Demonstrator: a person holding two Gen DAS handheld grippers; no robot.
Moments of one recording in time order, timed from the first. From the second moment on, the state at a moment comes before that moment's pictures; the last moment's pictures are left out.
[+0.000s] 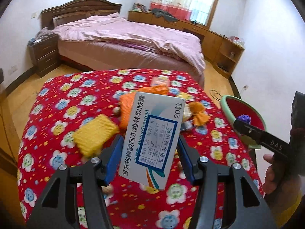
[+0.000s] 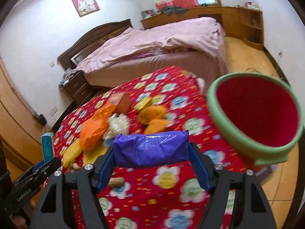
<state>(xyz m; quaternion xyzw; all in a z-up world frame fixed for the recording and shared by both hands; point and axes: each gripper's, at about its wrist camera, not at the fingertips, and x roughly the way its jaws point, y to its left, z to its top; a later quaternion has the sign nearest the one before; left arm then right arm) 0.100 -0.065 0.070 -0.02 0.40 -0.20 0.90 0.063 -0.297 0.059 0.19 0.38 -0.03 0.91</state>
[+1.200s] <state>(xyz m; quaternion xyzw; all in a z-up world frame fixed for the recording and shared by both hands) 0.148 -0.348 0.045 0.06 0.44 -0.36 0.82 0.016 -0.524 0.042 0.24 0.36 -0.18 0.88</state>
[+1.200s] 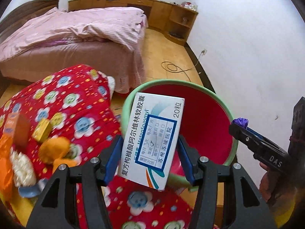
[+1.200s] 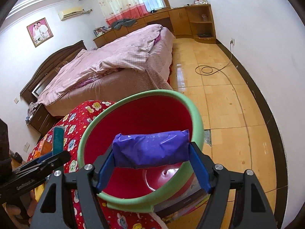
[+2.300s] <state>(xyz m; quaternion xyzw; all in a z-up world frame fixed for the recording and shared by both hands) 0.145 -0.312 0.048 0.03 0.43 -0.32 0.84 0.031 -0.530 0.044 0.26 0.35 -0.16 0.89</state>
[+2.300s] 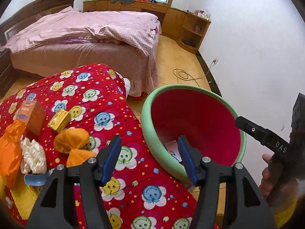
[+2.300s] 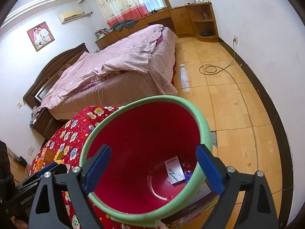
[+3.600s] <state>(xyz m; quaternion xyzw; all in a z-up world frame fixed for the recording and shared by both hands) 0.118 -0.089 0.044 -0.06 0.44 -0.15 0.89 0.018 -0.360 0.047 0.22 0.38 -0.07 0.89</state>
